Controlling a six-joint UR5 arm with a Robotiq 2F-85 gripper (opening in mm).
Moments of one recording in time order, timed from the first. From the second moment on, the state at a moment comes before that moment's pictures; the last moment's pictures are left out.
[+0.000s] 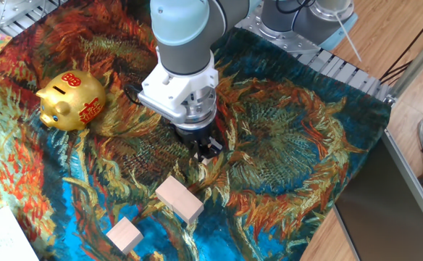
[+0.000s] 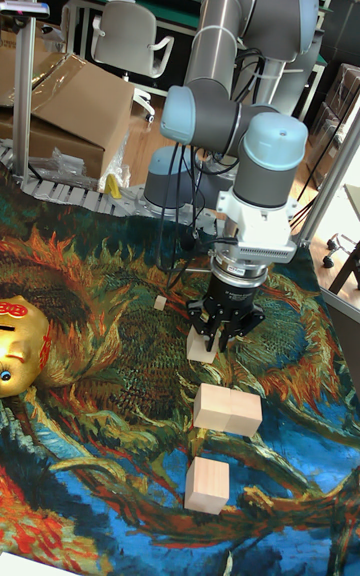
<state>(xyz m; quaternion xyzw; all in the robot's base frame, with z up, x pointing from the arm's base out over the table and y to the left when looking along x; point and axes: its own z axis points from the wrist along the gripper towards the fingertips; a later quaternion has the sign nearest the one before) 0.528 0.111 0.056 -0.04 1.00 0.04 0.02</state>
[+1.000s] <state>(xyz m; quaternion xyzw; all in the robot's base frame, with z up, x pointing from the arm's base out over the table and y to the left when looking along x) 0.534 0.128 0.071 0.00 1.00 0.05 0.01</state>
